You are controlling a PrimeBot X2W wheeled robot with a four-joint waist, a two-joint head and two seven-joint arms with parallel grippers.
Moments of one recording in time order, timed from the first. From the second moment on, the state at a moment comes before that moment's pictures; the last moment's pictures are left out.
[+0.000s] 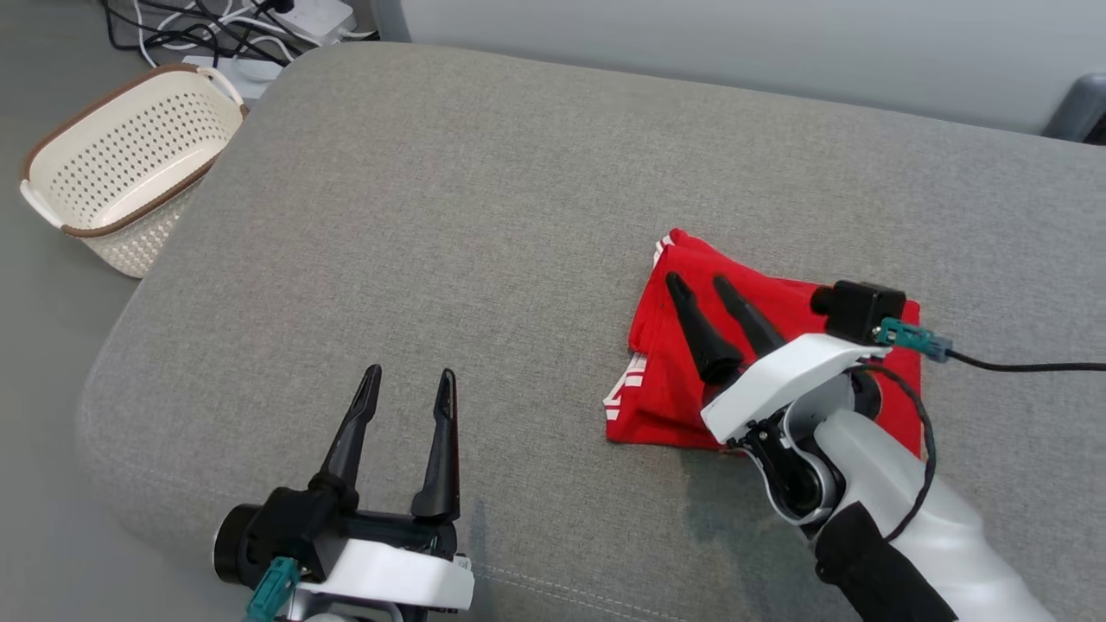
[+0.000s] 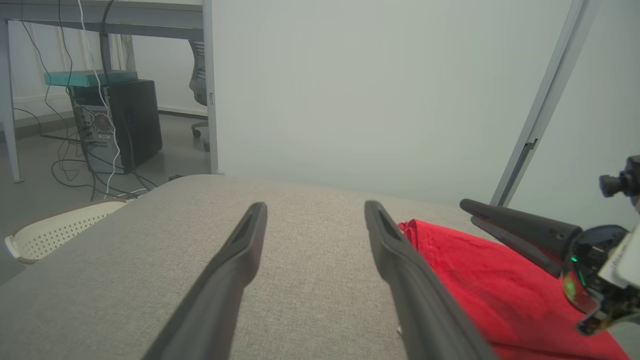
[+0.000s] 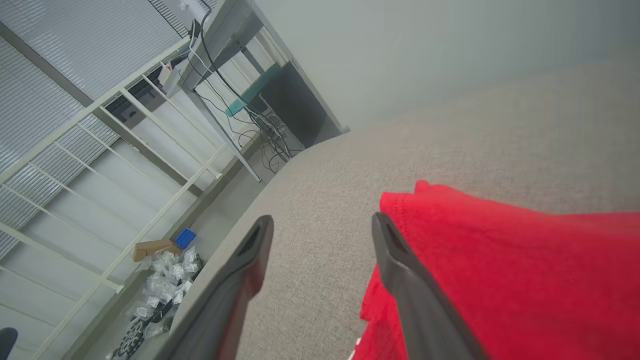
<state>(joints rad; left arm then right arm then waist) -0.04 0.05 -0.31 -0.01 -0.29 0.14 -0.26 -0.66 -0.07 0.68 0.75 1.04 0.13 -0.25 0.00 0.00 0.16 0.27</state>
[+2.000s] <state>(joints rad) 0.10 0.05 -0.10 0.05 -0.24 0.08 -0.26 -0.03 -0.09 0.10 0.19 0.30 0.13 -0.25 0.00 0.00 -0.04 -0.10</state>
